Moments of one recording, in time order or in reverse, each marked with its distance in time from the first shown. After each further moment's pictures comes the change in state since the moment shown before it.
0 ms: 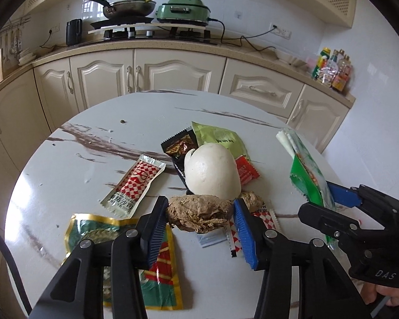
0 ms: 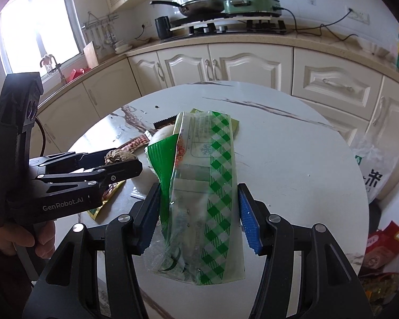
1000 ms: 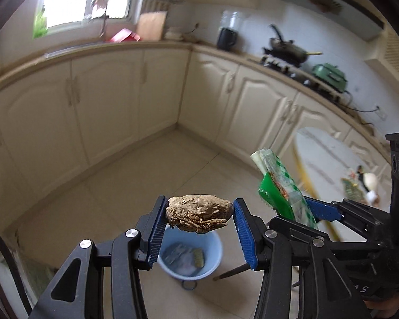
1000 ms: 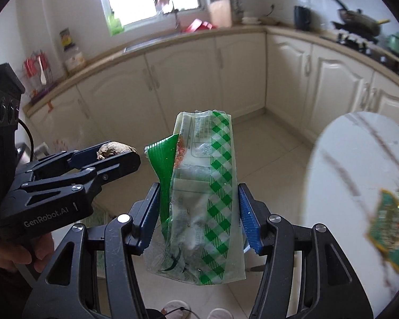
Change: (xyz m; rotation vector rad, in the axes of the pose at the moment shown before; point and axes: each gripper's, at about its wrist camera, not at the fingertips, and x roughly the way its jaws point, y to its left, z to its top) left arm -0.285 0.286 -0.249 -0.451 -0.139 0.372; right arm 0.114 0.422 -0.041 -0.392 0.135 0.355
